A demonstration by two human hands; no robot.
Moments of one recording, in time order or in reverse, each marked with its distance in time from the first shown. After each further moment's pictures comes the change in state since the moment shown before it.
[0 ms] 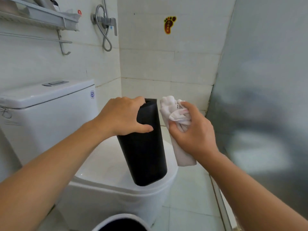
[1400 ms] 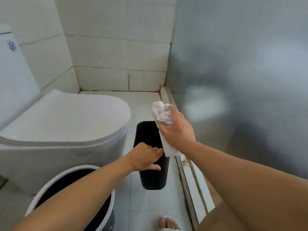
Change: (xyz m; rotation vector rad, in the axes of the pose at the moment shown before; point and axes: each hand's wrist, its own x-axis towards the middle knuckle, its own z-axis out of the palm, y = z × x) left_hand -0.118 0.205 0.285 0.063 -0.259 0.793; right_hand -0.147 0.138 -0.077 -0.221 -0.221 0.350
